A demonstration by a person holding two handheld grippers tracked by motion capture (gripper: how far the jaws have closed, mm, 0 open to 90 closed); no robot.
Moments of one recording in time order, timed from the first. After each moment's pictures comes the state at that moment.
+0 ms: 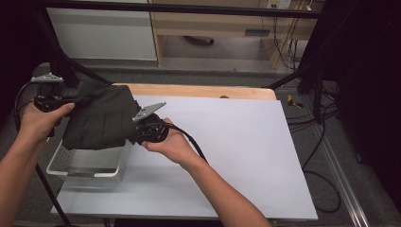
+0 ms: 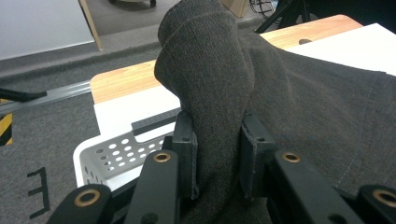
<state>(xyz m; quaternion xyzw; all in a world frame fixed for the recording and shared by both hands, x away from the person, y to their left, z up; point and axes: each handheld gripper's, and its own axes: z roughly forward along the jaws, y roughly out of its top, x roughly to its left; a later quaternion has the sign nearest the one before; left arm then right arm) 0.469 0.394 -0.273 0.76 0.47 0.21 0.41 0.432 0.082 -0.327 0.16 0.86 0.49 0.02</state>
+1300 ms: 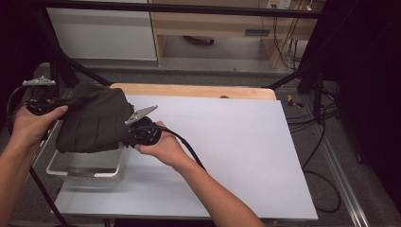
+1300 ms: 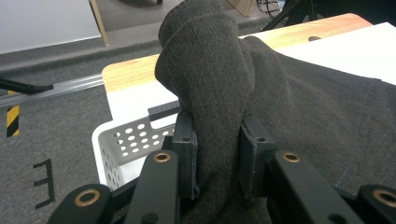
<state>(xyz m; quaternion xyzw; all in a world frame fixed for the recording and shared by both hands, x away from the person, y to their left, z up) 0.463 0.413 -0.280 0.75 0.48 0.21 0.41 0.432 0.103 -0.339 0.16 0.86 0.48 0.02</state>
